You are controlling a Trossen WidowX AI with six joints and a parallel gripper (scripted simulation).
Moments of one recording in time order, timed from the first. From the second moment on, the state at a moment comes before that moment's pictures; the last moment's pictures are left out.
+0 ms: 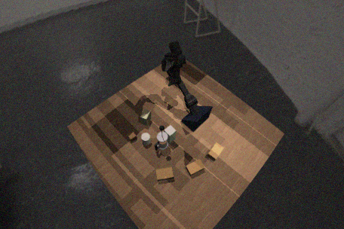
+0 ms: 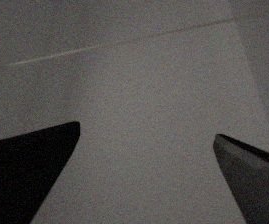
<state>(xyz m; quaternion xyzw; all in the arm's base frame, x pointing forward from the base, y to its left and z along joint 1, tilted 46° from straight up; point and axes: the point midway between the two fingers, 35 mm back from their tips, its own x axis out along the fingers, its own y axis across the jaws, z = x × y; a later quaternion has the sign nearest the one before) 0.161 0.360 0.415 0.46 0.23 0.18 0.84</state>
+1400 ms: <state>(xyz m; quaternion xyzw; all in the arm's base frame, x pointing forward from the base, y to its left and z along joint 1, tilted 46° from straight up) 0.267 0.208 0.163 -0.39 0.20 -0.04 0.90</state>
